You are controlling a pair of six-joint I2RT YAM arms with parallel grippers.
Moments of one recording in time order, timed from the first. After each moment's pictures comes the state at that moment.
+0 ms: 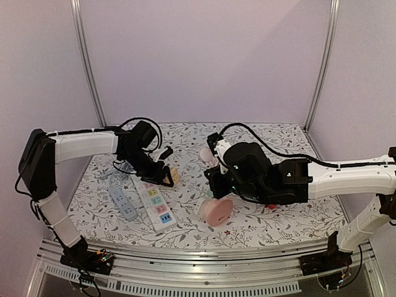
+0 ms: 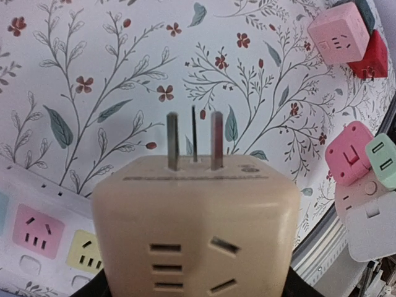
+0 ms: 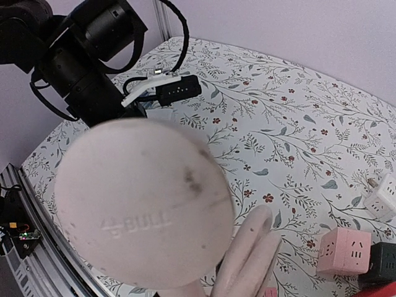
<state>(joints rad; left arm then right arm) -0.56 1.72 1.22 -0.71 0.39 -0.17 1.25 1.50 1.16 -0.20 0.49 0.38</state>
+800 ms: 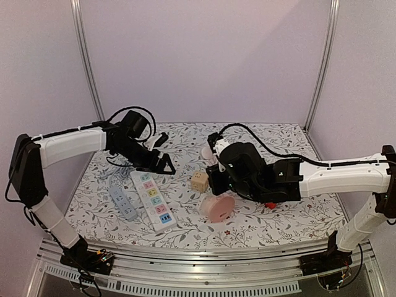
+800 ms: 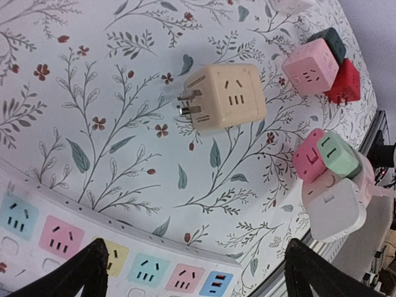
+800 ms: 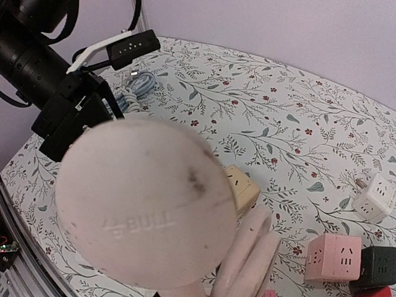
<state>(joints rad) -0.53 1.66 1.23 -0.67 0.40 -0.18 1.21 1.54 1.14 -0.17 0.53 0.37</state>
